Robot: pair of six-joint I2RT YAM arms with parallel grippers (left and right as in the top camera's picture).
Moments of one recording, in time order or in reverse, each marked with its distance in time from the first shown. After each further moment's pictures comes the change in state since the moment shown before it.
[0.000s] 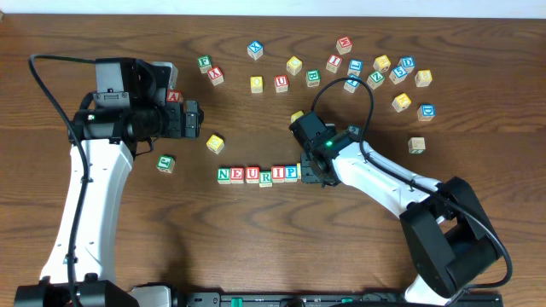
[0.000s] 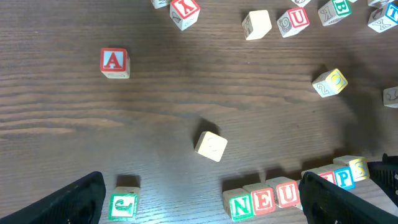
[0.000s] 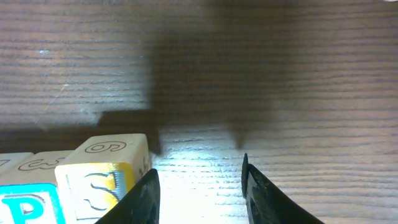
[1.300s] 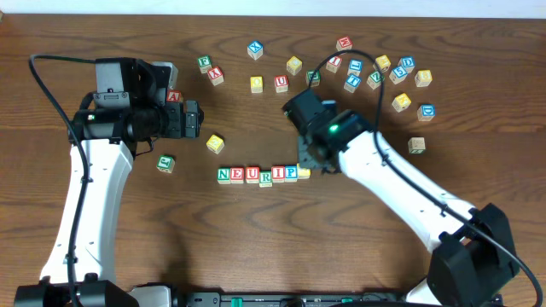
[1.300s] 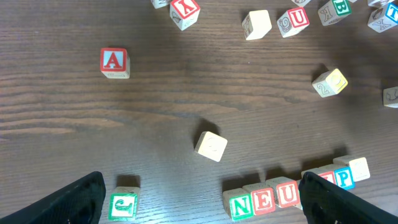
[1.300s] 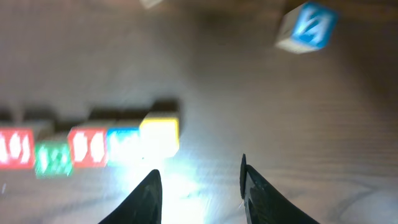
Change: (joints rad) left arm 0.000 0.000 0.000 0.000 0.000 0.000; right arm 0.061 -0.102 0.248 -0.310 0.055 -0.005
